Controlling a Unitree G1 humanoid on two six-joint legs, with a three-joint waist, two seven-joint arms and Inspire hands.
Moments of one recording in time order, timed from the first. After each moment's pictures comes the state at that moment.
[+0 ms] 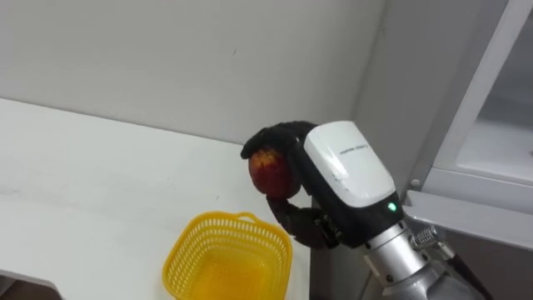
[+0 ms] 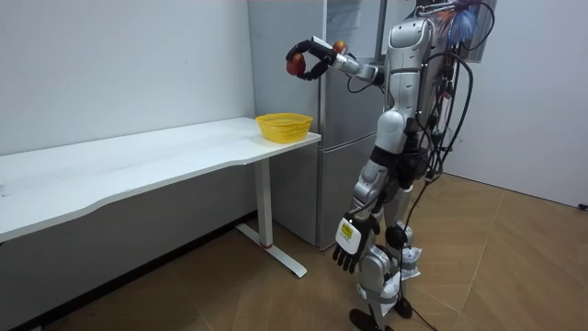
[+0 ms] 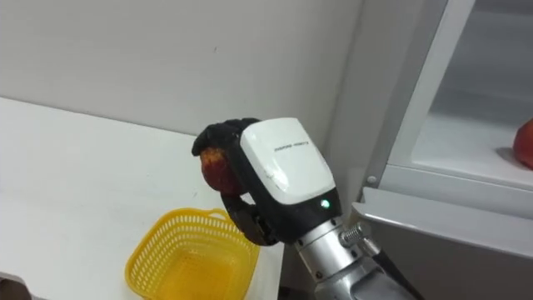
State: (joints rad) left arm 0.10 0.31 -0.06 1.19 0.32 0.04 -0.13; right arm -0.40 -0.43 0.38 -0.14 -0.79 -0.07 -0.16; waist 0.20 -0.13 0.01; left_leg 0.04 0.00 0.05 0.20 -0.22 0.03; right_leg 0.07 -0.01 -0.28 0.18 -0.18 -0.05
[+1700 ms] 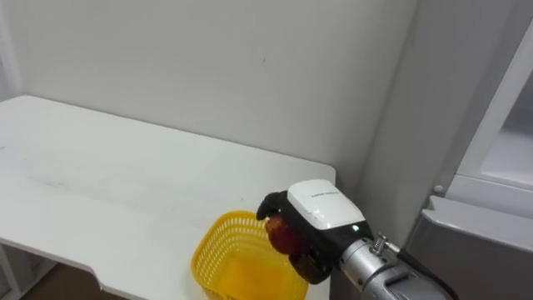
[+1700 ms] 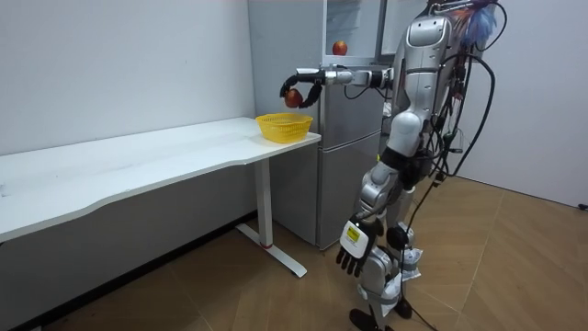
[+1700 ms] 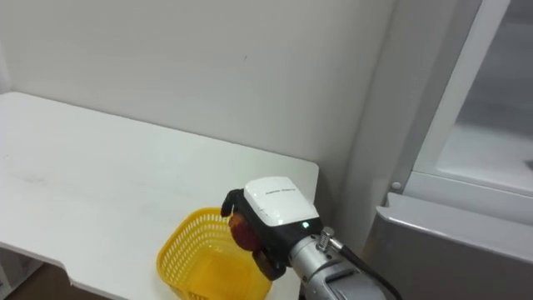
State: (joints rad) left arm 0.09 0.31 -0.06 1.14 0.34 0.08 -0.17; right arm -0.47 -0.41 0.49 0.11 -0.80 0.05 0.03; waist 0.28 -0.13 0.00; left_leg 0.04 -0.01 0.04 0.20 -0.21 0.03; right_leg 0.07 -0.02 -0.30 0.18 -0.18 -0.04
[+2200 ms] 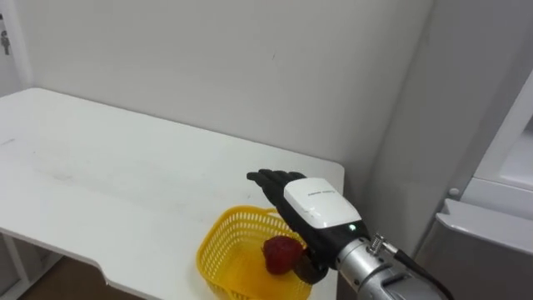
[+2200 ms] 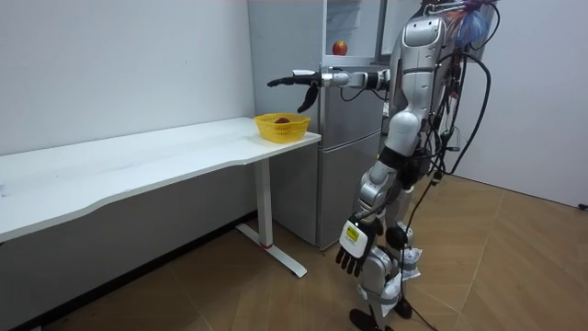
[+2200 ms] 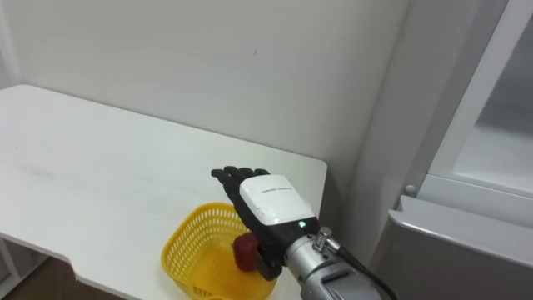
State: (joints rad) left arm 0.08 0.31 -0.06 1.14 0.35 0.08 -0.17; right arm -0.47 -0.39 0.49 0.11 -0.79 0.04 0.02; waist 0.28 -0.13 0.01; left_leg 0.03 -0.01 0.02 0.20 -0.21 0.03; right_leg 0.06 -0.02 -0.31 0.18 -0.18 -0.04
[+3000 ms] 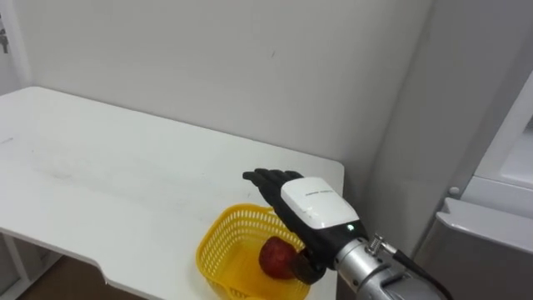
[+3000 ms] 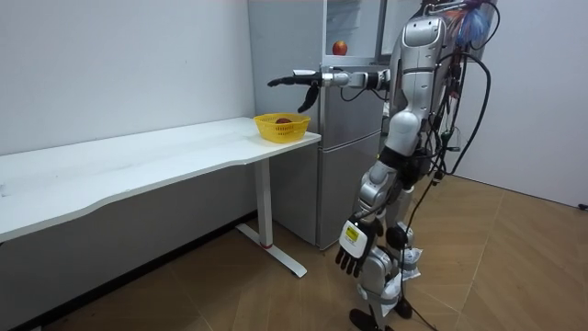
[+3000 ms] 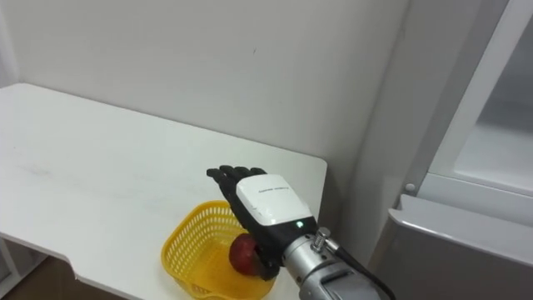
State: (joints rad) left arm 0.08 0.31 -0.06 1.14 0.36 0.08 -0.14; right arm -0.47 -0.39 0.49 0.11 -0.78 0.00 0.00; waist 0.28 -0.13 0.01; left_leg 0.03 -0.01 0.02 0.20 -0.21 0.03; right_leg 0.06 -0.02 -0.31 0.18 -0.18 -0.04
